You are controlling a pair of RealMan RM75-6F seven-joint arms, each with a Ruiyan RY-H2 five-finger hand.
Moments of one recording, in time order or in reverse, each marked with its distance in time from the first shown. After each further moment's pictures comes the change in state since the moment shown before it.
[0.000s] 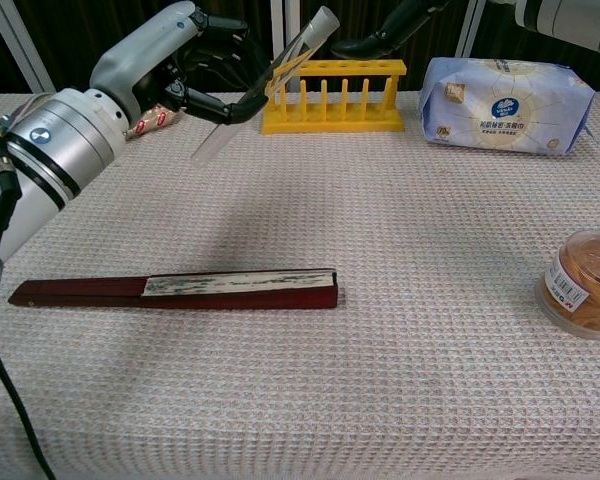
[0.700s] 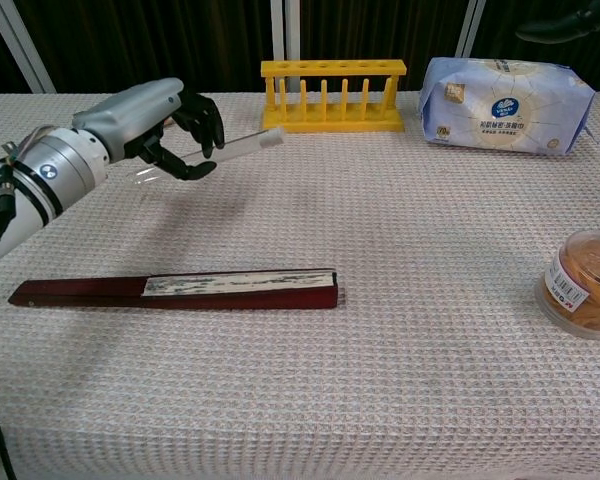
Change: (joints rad) left arm -0.008 -0.018 0.037 0.201 -0.105 -0.183 0.277; right arm -0.253 0.202 -0.087 -0.063 -0.027 0.214 0.066
